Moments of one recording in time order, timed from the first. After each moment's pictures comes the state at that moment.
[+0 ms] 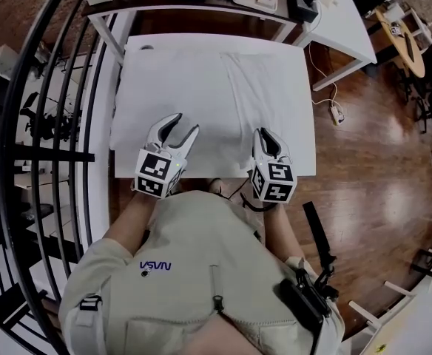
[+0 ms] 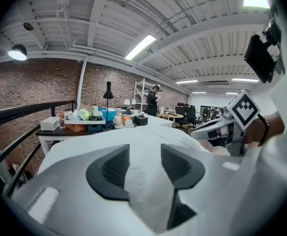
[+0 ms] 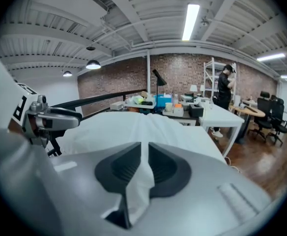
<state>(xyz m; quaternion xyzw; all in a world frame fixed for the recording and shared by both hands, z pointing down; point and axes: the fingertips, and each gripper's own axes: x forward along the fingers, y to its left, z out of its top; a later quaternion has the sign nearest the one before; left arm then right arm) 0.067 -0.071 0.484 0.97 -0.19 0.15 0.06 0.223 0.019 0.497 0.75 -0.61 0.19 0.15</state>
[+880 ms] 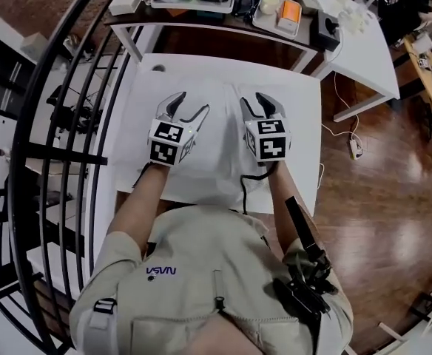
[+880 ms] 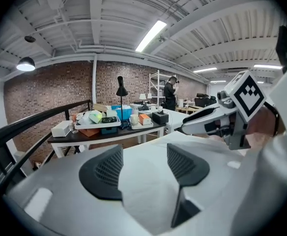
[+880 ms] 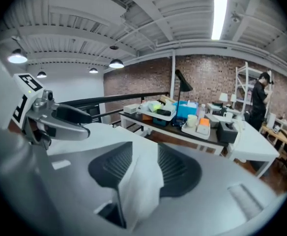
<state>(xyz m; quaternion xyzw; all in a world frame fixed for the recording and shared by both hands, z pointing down) 0.157 -0.191 0.470 0.93 -0.29 0.20 0.06 0.284 -0.162 0.465 0.65 -0.72 0.14 0.20</state>
